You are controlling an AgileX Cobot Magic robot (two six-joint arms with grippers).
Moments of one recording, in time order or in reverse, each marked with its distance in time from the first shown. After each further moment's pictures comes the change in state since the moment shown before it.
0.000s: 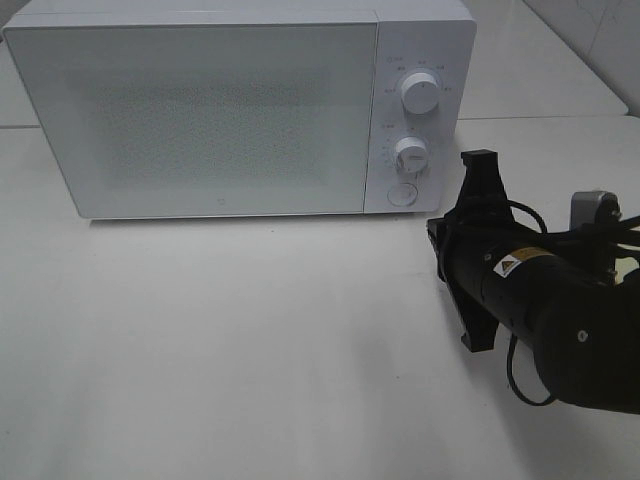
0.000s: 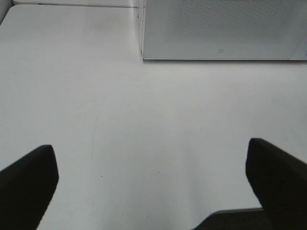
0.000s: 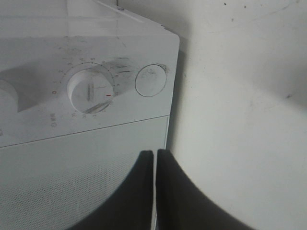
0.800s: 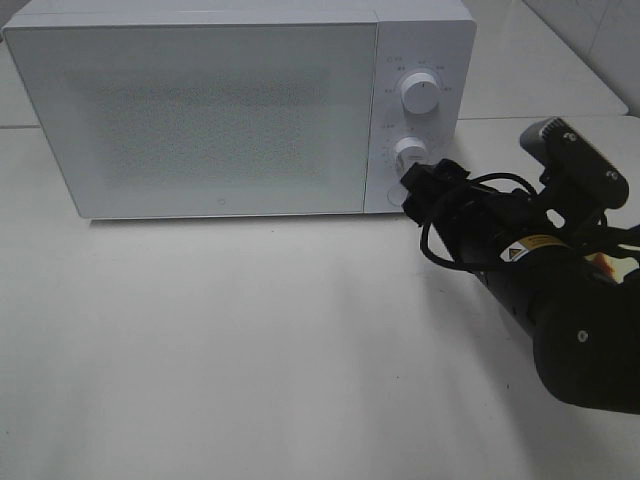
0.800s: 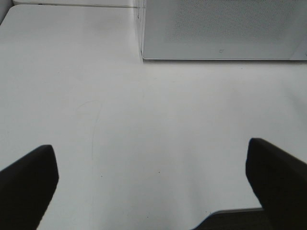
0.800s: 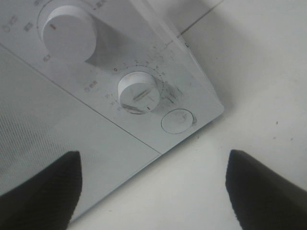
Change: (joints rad) left arm 0.000 0.000 0.000 0.000 0.000 0.000; right arm 0.000 0.000 0.000 0.000 -0.133 -0.793
